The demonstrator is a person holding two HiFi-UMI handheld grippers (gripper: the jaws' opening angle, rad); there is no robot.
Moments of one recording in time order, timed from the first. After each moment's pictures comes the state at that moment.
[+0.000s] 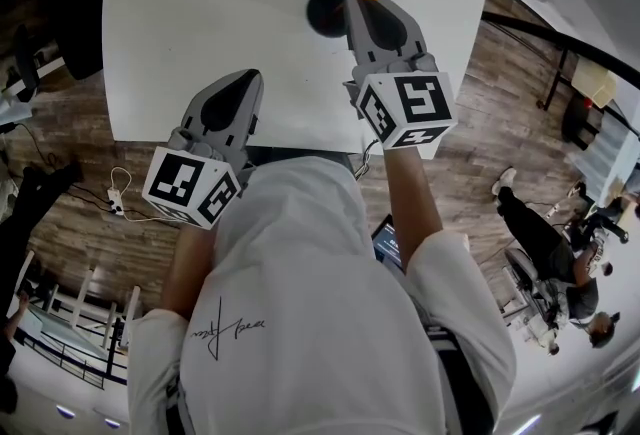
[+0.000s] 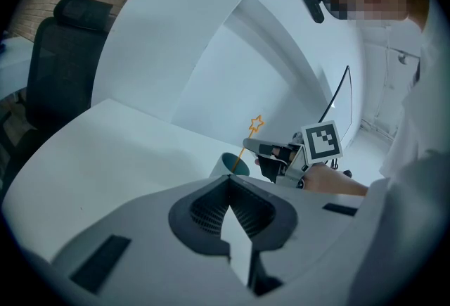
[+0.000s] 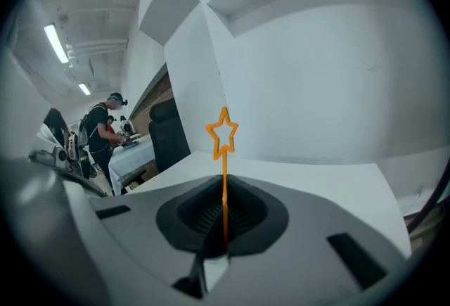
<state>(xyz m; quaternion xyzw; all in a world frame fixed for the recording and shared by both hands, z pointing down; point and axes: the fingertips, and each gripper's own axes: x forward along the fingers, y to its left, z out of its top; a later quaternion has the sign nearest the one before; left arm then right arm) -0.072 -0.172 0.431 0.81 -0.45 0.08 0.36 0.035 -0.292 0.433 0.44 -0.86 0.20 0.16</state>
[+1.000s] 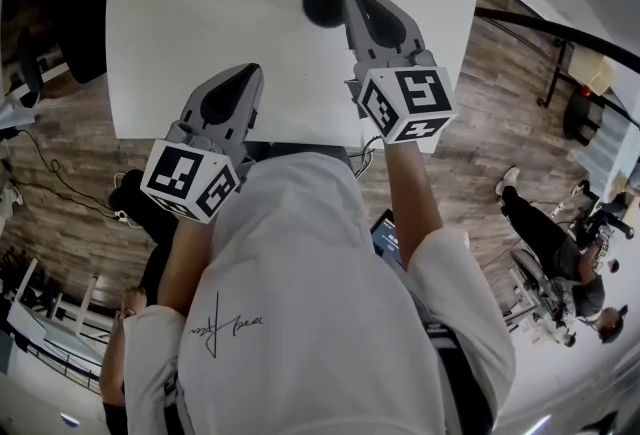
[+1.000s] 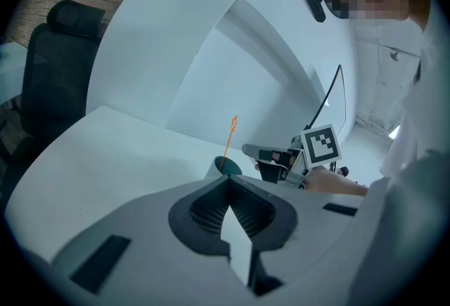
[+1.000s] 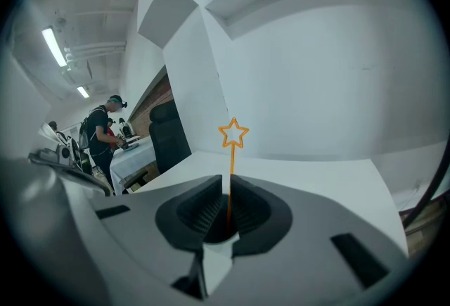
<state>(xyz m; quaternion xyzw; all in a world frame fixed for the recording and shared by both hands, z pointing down) -0.066 -0.169 0.418 0.83 -0.44 0.08 0.34 0.045 -0.279 0.428 0.45 -0.86 0.21 0.15</state>
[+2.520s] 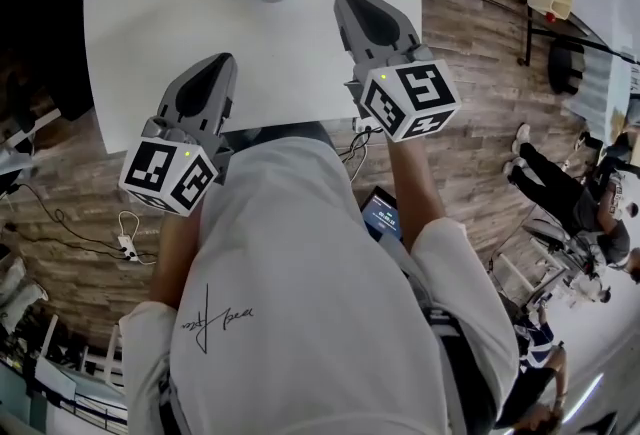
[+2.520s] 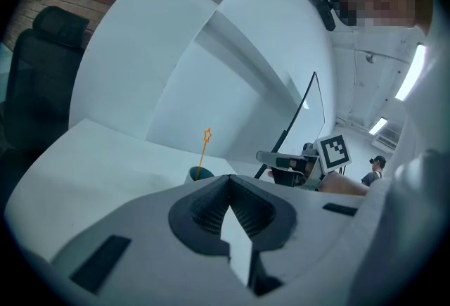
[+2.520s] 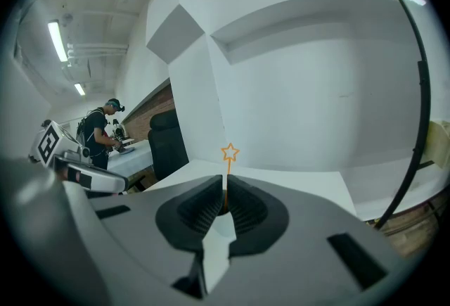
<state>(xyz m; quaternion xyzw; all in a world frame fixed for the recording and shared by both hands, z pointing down) -0.056 -0.140 0.377 0.87 -0.40 0.04 0.30 0.091 -0.209 0.367 0.49 -0.85 0.17 0.13</state>
